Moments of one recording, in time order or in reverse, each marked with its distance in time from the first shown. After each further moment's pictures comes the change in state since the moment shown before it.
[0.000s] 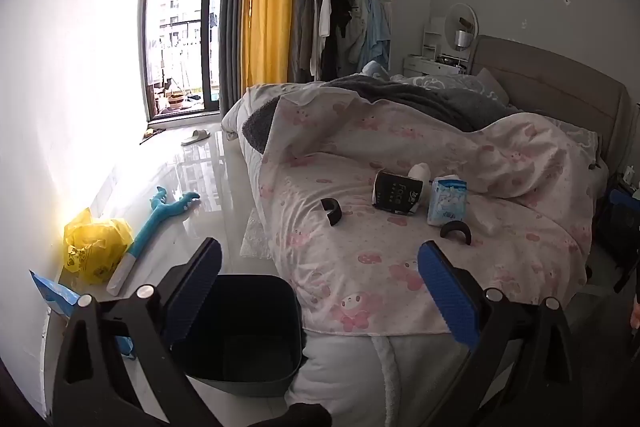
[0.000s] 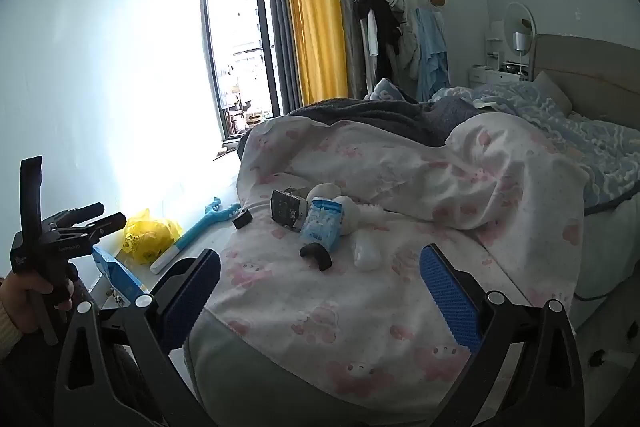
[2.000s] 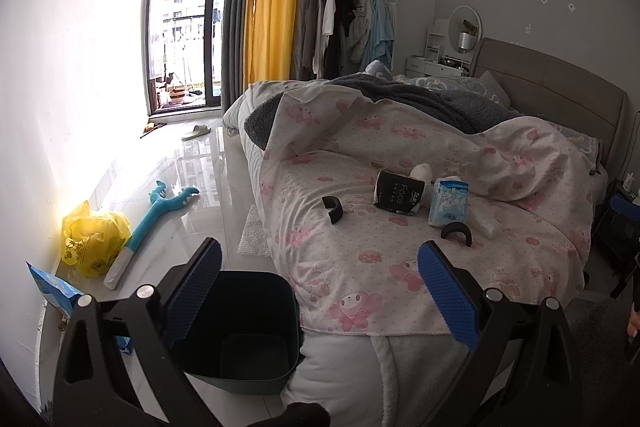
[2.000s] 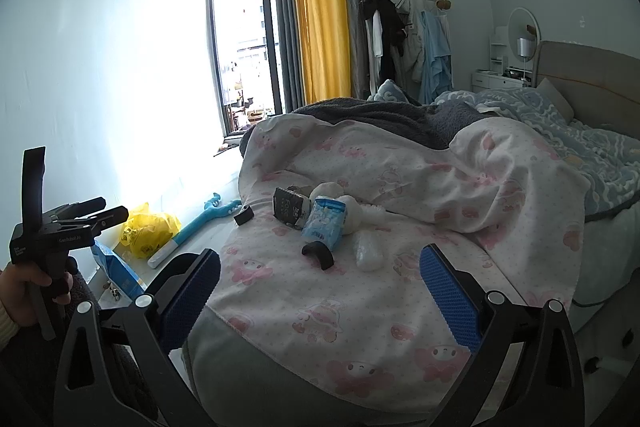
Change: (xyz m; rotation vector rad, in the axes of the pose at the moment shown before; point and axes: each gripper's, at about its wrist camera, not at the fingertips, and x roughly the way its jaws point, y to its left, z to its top) left arm 0.002 0.004 -0.001 -0.020 0.004 -0.002; right arm -0.002 0.004 0.002 -0.002 -0.004 -0.008
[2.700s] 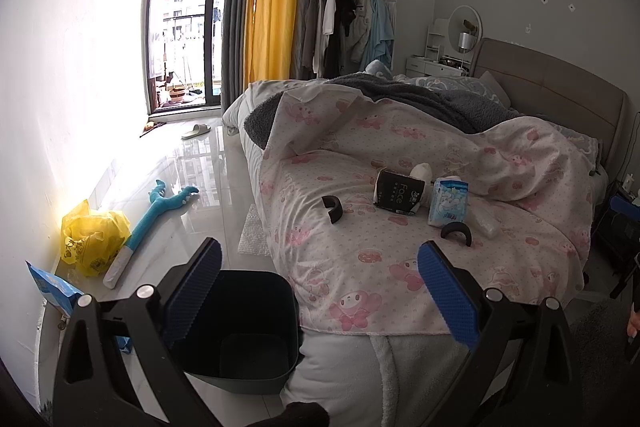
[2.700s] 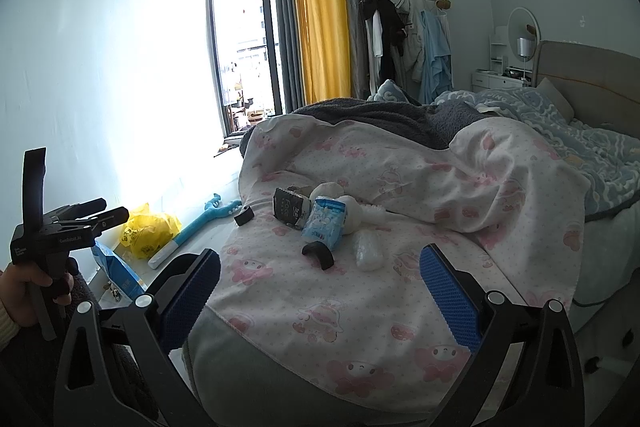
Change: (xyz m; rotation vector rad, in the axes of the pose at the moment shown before) left arm 0.001 0.000 0.000 0.001 0.002 0.001; right arm 0.000 0.001 0.000 -0.002 0.001 -0.001
